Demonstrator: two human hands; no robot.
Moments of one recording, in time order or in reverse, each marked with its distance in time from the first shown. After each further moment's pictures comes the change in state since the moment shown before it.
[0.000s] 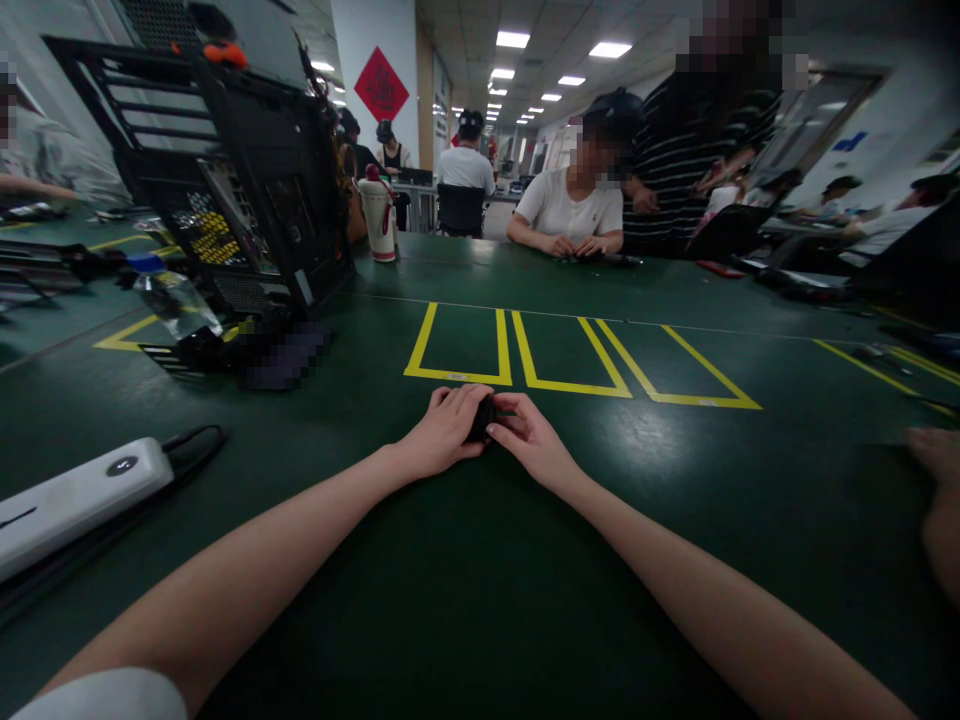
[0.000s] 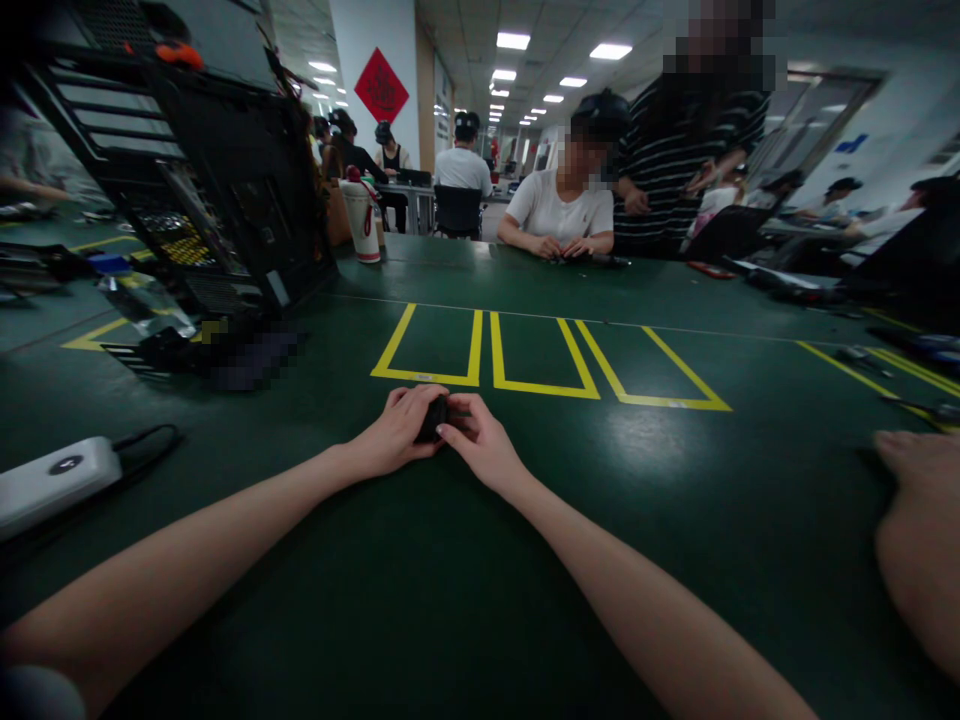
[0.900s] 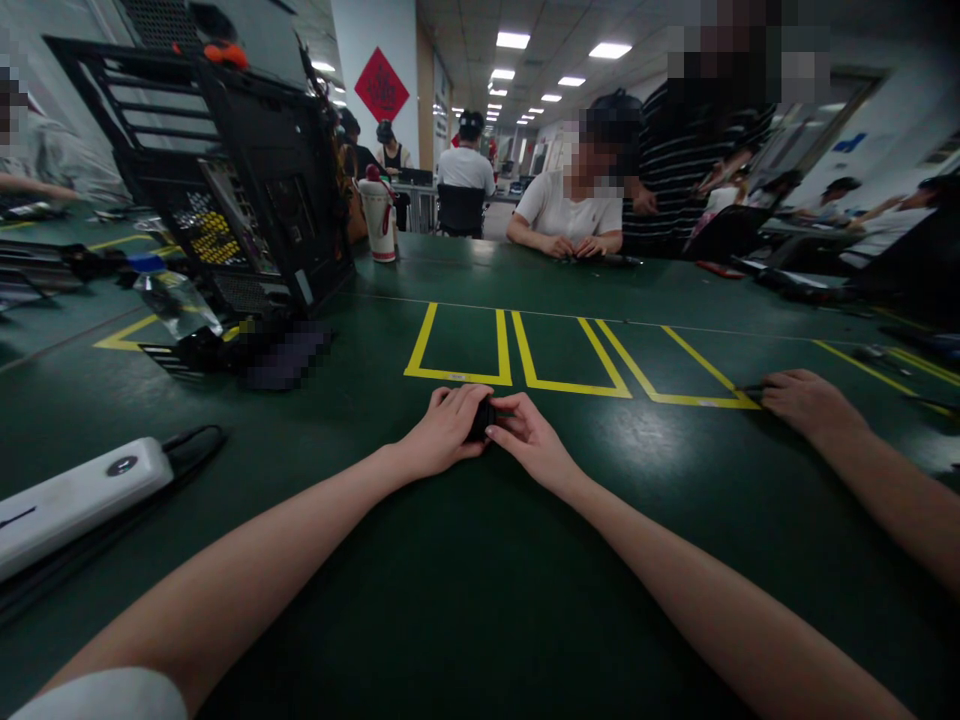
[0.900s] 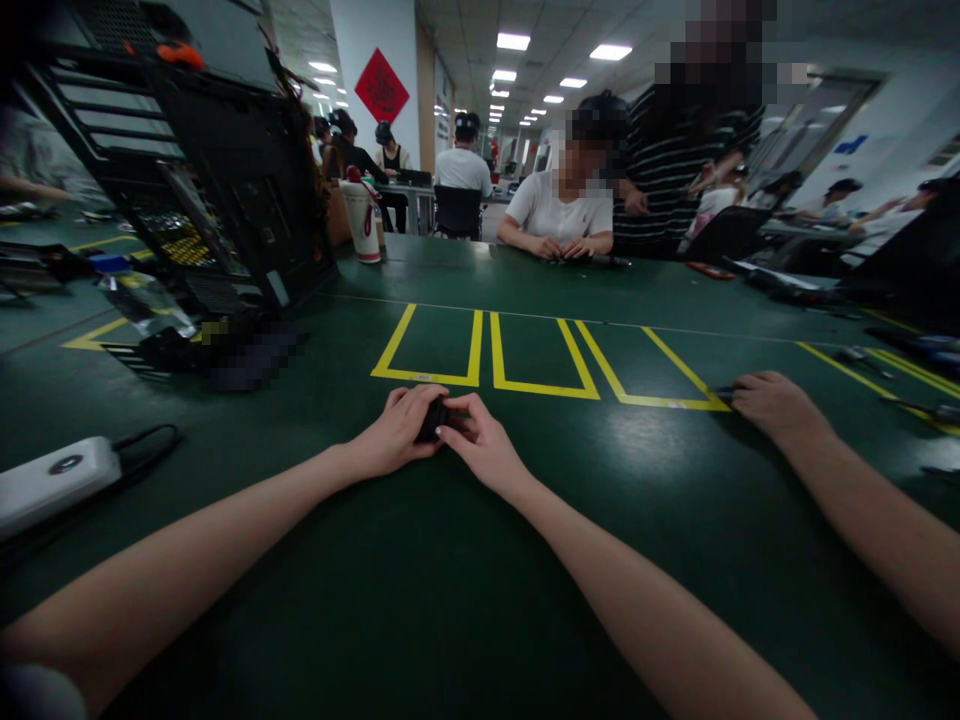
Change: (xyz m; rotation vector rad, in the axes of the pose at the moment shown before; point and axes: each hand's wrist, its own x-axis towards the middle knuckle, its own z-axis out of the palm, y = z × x) left_hand 0.000 0.001 0.000 0.001 0.005 0.000; right_hand -0.001 0.000 0.001 0.035 -0.026 -0.023
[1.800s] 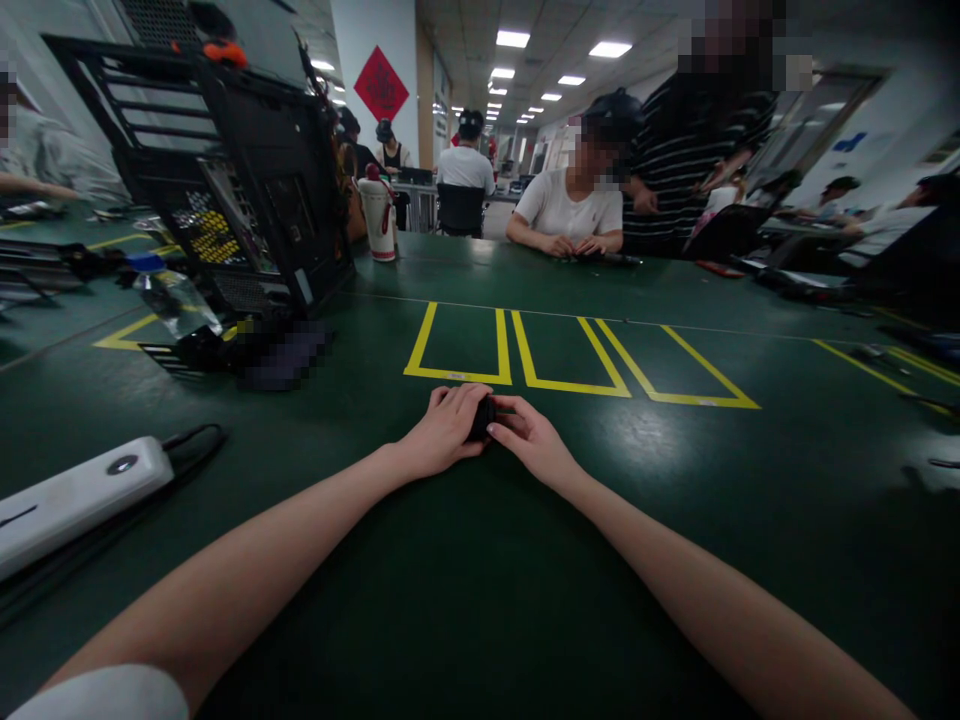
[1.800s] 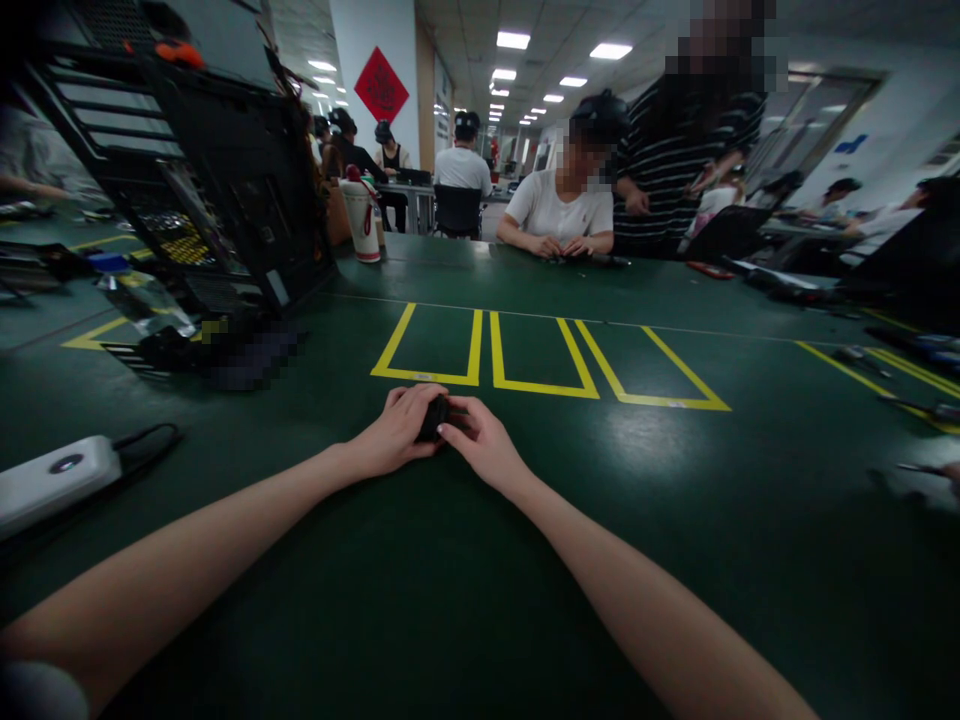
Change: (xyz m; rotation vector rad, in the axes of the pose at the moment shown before) left_hand -0.001 0.001 -0.002 0.001 -0.017 -0.004; right_hand 0.000 0.000 -0.003 -0.055 0.002 0.047
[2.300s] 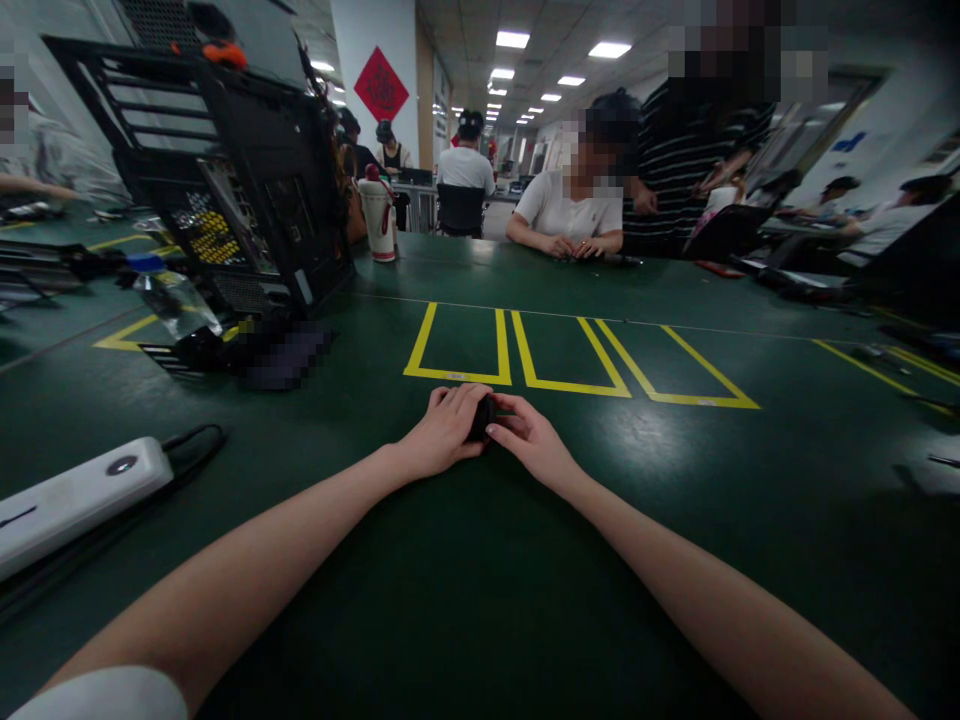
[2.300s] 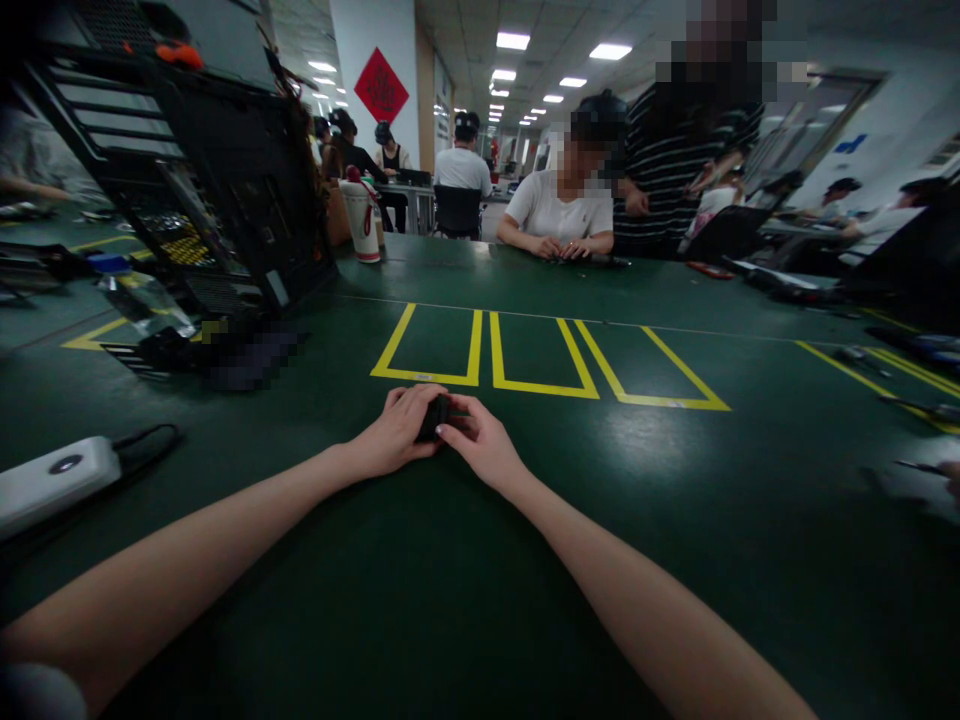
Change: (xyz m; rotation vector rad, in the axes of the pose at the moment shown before) left_hand 0.000 -0.001 0.002 0.001 0.008 -0.001; right_hand 0.002 0.005 0.000 0.018 0.010 -0.019
